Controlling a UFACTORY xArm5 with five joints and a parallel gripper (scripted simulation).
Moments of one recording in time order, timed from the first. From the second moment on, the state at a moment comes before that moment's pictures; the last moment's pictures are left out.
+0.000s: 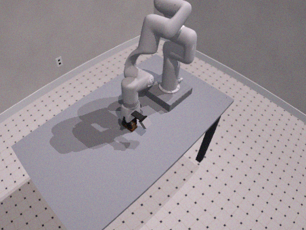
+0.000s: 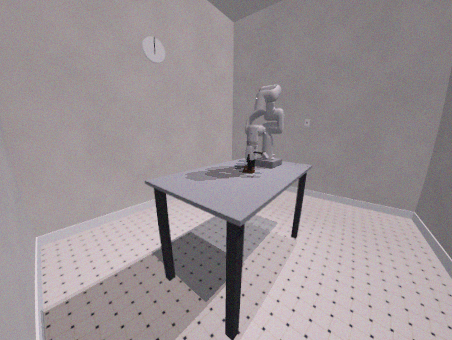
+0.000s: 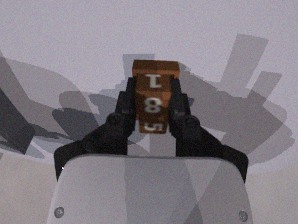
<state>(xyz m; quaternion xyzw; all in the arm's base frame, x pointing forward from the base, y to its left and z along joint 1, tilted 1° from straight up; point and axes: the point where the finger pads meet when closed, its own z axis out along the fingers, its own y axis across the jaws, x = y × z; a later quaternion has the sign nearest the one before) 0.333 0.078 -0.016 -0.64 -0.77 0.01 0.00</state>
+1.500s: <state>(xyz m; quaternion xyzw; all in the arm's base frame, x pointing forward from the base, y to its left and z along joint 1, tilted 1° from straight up) 0.334 0.079 0.082 -0.63 -0.77 0.01 0.00</state>
